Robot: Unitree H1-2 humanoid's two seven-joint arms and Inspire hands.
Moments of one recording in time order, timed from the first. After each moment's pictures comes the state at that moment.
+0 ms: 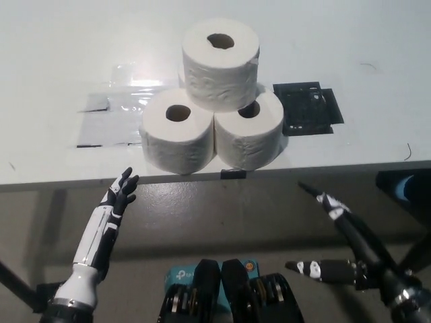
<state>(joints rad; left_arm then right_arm) -0.06 0.14 -0.04 -0.17 0.08 0.02 -0.08 -0.07 -0.01 -0.11 -0.18 -0.53 -0.11 0.51</state>
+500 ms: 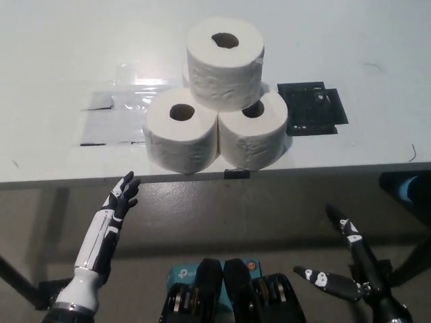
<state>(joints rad) -0.04 0.13 -0.04 -0.17 0.08 0.02 -0.09 -0.04 0.07 -0.22 0.14 -0.32 -0.30 0.31</state>
